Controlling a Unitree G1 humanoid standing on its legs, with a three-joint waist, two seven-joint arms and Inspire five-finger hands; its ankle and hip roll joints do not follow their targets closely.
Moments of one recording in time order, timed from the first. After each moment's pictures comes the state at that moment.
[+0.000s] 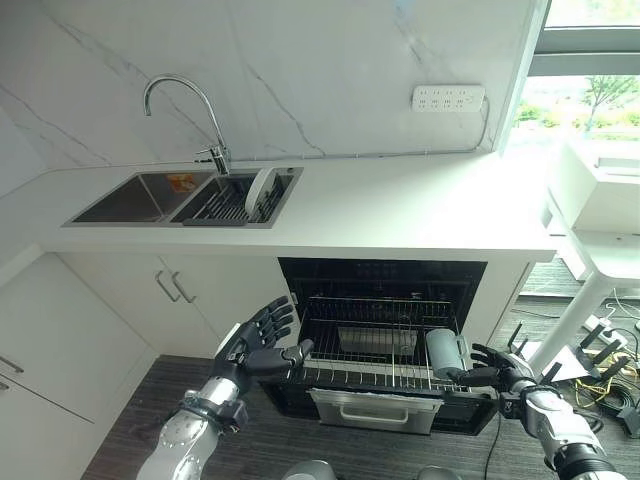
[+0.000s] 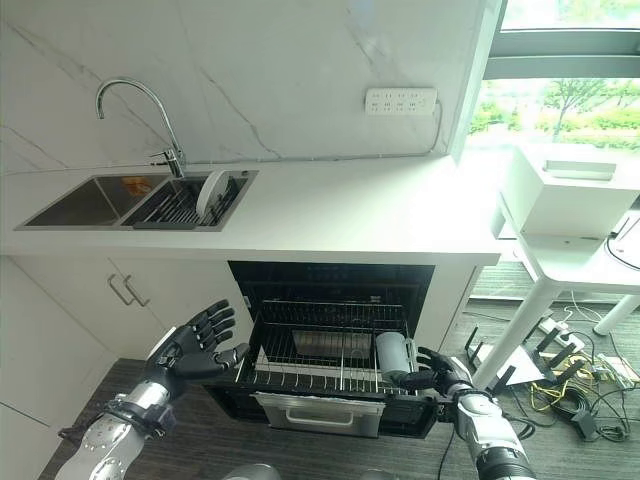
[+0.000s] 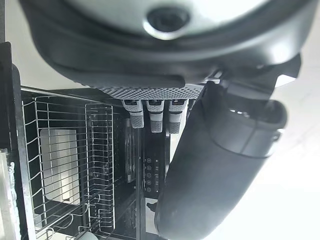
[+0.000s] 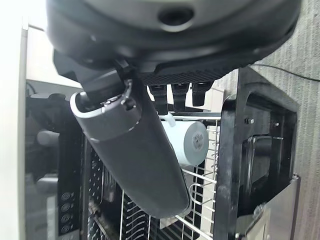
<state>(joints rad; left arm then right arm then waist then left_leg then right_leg) 0.22 0.45 -0.12 0.04 -0.56 -0.05 -0.15 -0.11 -0.47 0.02 0.64 0.28 0.22 0.10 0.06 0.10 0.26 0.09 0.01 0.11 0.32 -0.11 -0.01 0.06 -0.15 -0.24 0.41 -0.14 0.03</state>
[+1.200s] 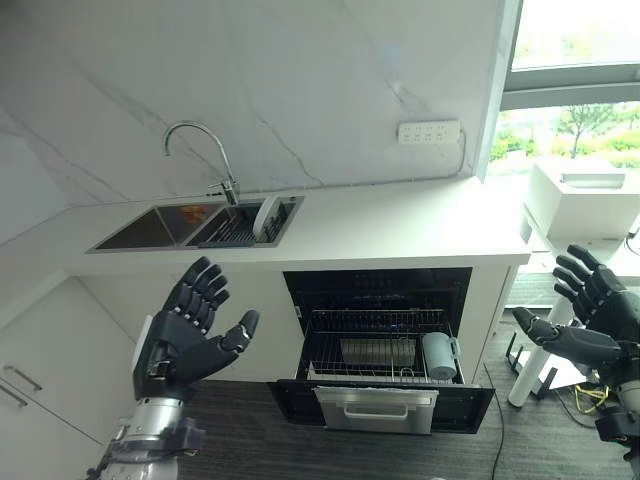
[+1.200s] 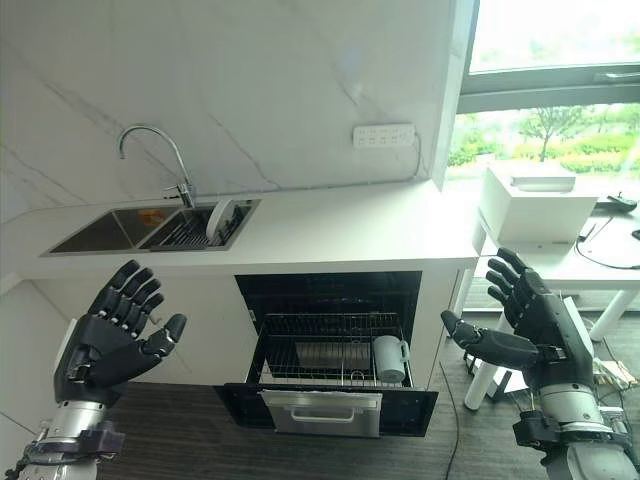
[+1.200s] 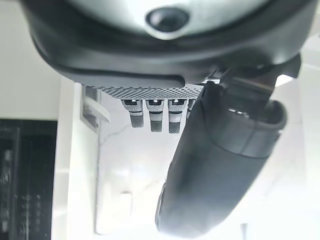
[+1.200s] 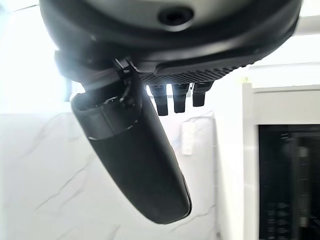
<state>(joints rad) 0.46 0.30 0.21 -0.33 -0.57 -0.22 -0.20 0.34 -0.35 -0.56 -0.44 0.40 0.09 0.28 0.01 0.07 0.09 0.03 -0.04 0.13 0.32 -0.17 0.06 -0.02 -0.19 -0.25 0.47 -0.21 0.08</state>
